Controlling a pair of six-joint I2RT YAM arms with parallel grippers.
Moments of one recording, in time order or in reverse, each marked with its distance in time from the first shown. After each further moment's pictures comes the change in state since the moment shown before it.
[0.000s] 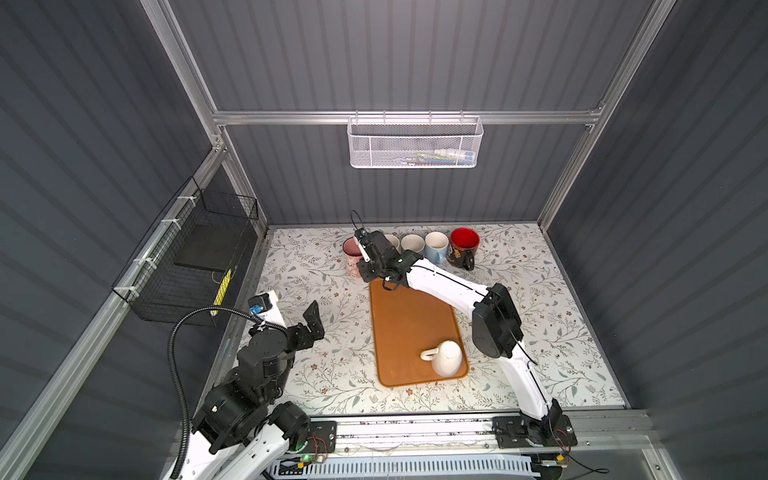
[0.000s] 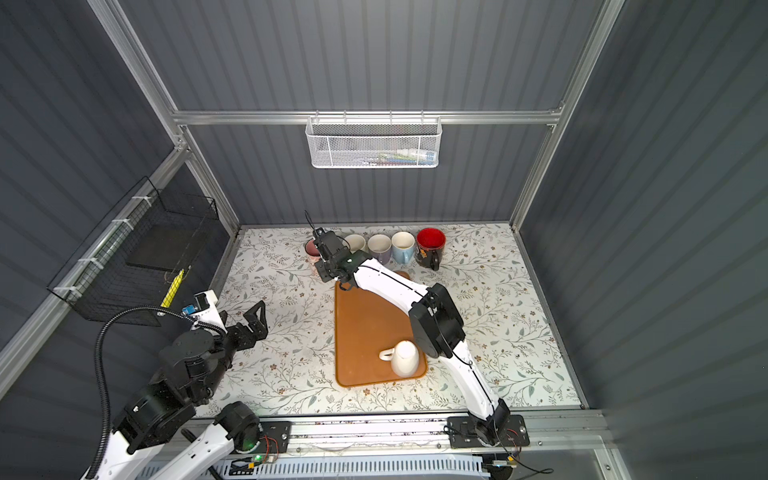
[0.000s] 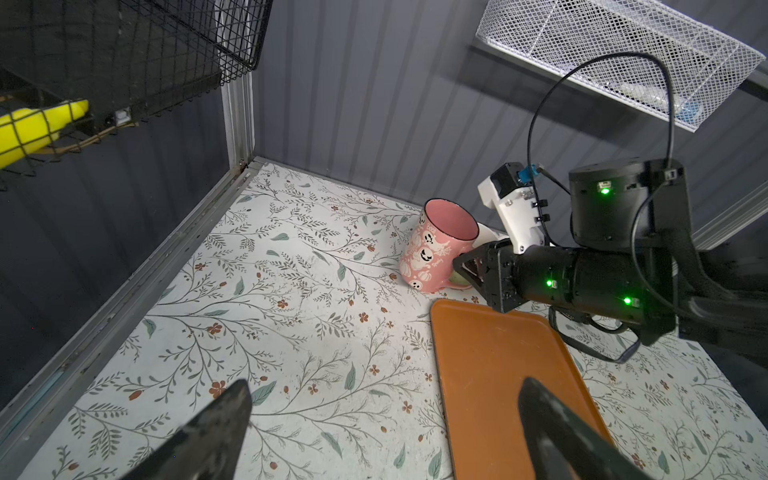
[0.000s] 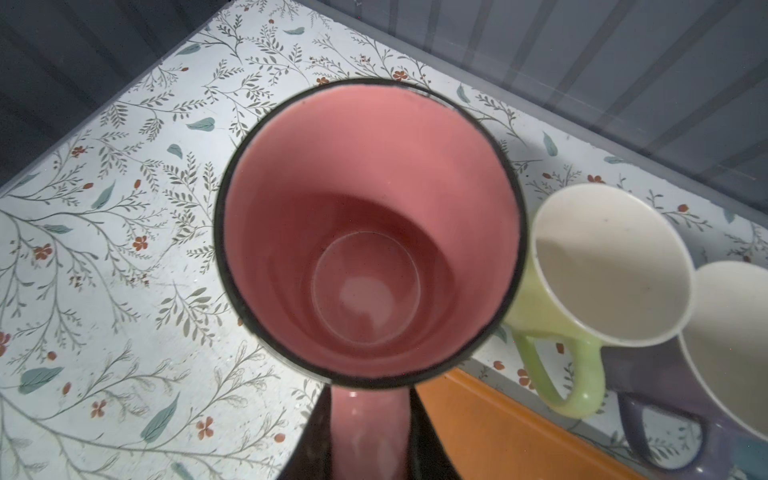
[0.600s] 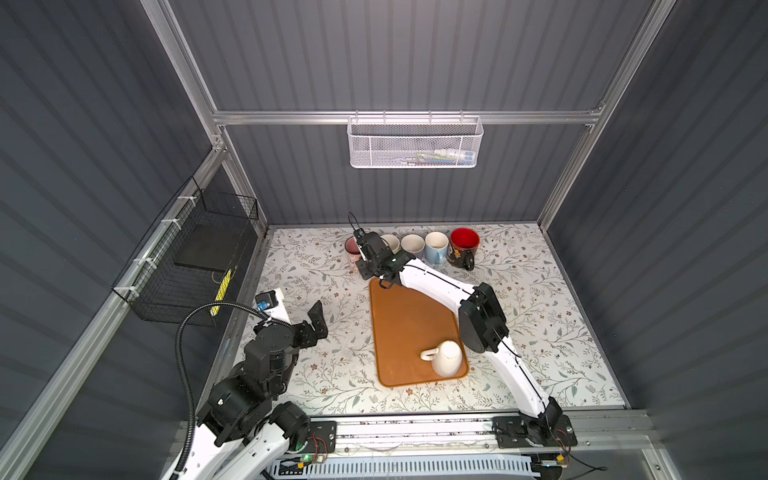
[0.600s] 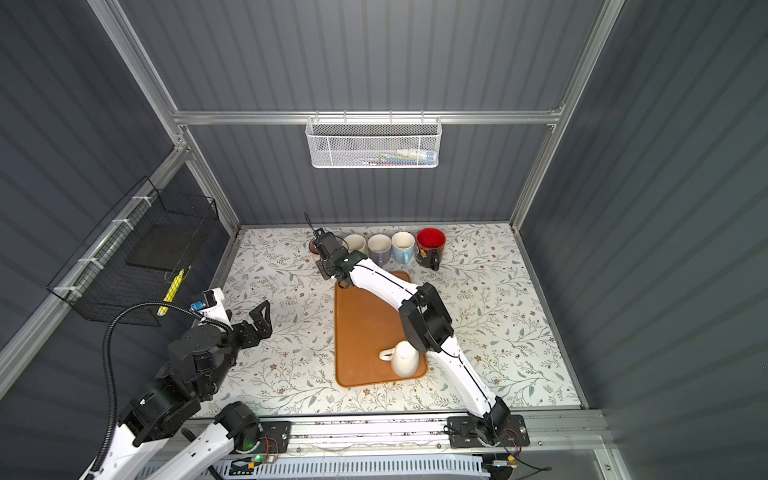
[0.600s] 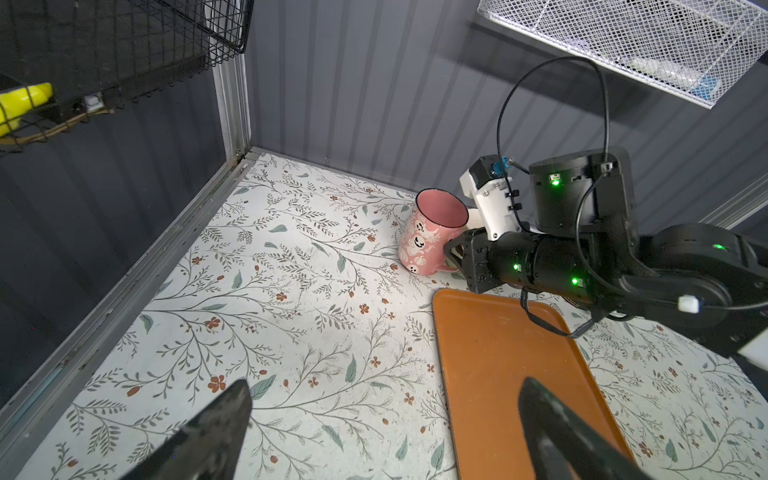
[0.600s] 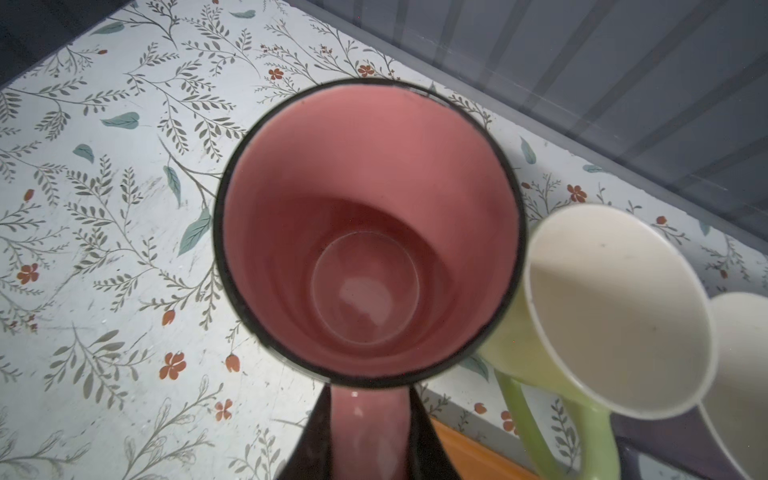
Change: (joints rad) left arm 0.000 0.044 0.000 0.000 0.015 0.000; right arm -0.026 0.152 0.153 -0.014 0.057 -0.026
